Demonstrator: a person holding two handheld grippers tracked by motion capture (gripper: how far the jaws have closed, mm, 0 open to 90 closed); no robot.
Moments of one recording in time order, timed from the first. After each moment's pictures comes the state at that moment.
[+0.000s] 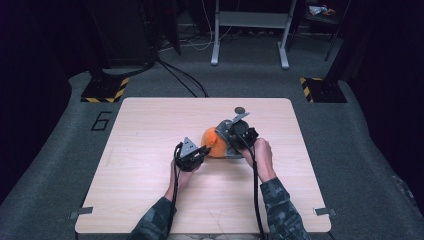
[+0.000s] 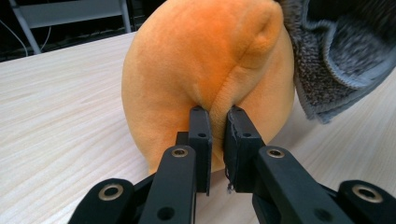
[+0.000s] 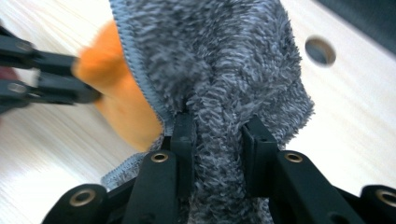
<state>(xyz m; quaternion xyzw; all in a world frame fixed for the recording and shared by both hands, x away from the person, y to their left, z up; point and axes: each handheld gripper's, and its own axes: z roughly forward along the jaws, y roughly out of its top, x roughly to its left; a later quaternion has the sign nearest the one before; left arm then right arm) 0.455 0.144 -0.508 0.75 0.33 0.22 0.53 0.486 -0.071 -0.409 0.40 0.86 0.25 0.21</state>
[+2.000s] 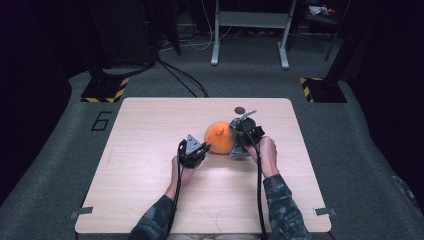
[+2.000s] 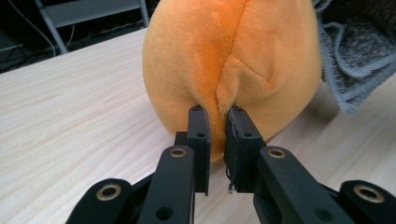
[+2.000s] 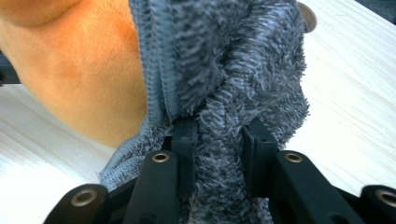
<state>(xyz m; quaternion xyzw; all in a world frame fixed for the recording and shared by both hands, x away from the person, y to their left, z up) 0.461 0.135 -0.504 0.77 0.33 0.26 0.49 0.510 -0.091 -0.423 0.44 0.84 0.23 0.21</state>
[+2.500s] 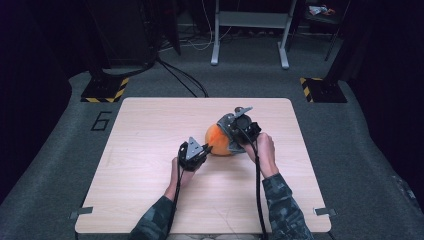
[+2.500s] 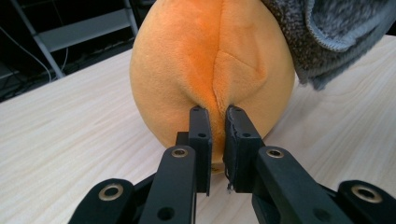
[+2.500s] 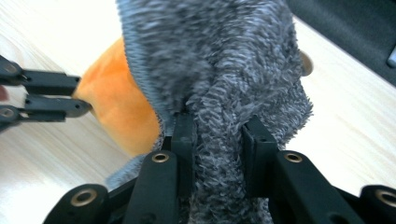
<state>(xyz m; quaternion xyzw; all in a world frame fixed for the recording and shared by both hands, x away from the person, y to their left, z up) 0.453 0.135 -0.502 0.77 0.30 0.26 0.50 0.495 -0.072 -0.394 0.38 0.86 0.25 0.24</state>
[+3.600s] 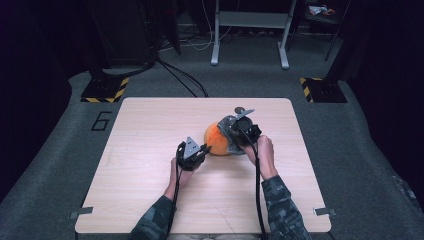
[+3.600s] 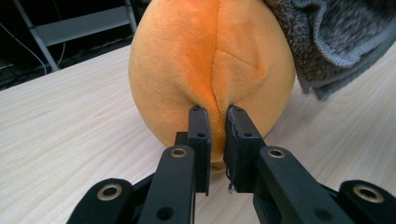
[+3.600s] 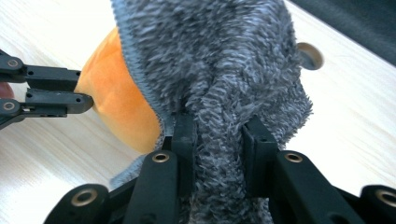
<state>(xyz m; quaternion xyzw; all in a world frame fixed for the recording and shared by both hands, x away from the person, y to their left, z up) 0.455 0.140 -0.505 0.76 0.31 0.25 0.51 0.494 -0.074 -0.403 0.41 0.85 0.26 0.21</state>
